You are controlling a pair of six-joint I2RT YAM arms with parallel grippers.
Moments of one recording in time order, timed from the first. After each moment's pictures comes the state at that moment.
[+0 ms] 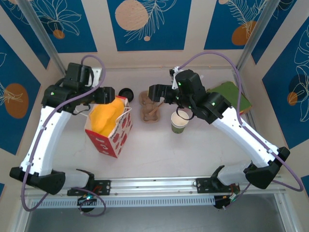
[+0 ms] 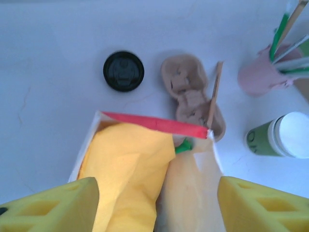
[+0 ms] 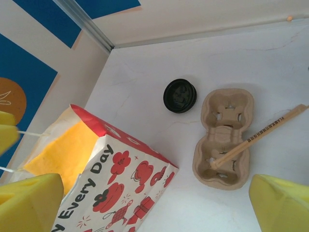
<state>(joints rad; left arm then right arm) -0.32 1.31 1.75 -1.23 0.07 -0.21 0.76 1.33 1.56 -0.75 0.08 0.61</state>
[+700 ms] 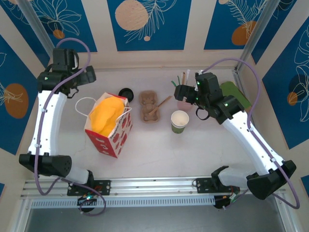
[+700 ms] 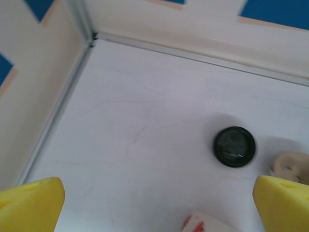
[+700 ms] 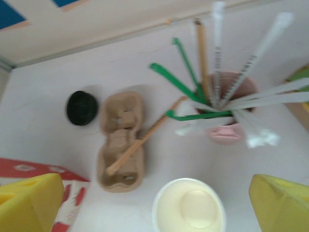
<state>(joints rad) -0.04 1.48 1.82 -1.09 -0.22 -0.27 0.46 1.20 1.34 -0.81 0.15 0.53</state>
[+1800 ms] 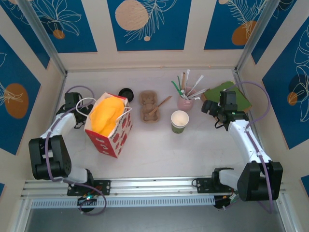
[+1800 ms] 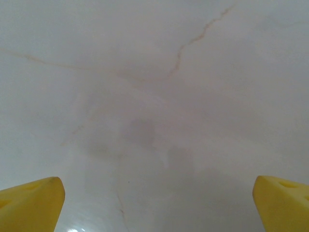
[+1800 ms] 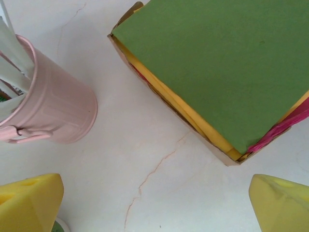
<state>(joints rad) 0.15 1.45 0.89 -0.44 -0.05 -0.33 0.01 1.17 0.87 -0.54 0.08 0.35</state>
